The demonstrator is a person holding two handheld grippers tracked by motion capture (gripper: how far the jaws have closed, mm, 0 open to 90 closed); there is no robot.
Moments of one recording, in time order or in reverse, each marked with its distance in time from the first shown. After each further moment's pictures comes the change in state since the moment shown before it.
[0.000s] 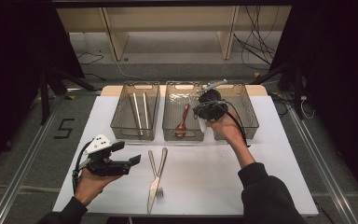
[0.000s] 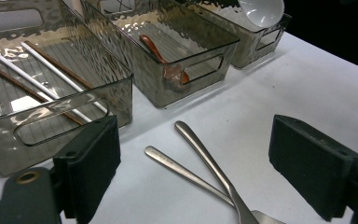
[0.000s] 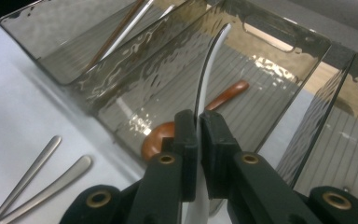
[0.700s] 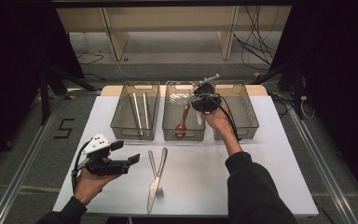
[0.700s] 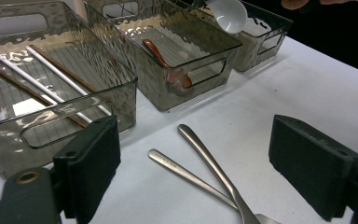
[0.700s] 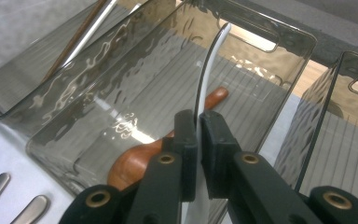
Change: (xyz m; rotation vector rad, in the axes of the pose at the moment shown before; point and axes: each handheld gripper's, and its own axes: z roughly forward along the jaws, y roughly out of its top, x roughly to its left) left arm 0.003 0.000 -0.001 -0.014 0.004 -0.001; right arm -0.017 0.014 0.041 0.022 -0.071 0.058
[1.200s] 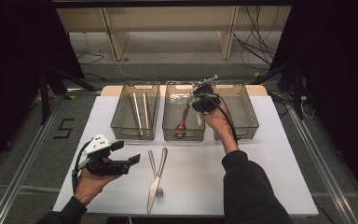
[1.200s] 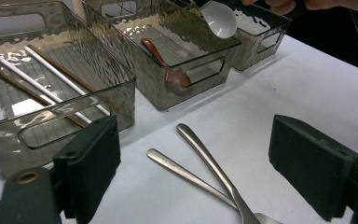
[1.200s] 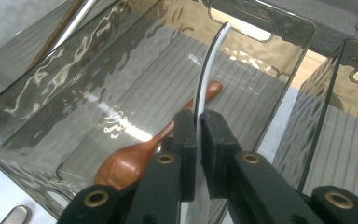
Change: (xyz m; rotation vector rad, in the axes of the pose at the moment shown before) left arm -0.001 0.000 0.001 0.007 -0.004 0.009; right arm -0.004 -0.002 0.016 0.028 -0.023 0.027
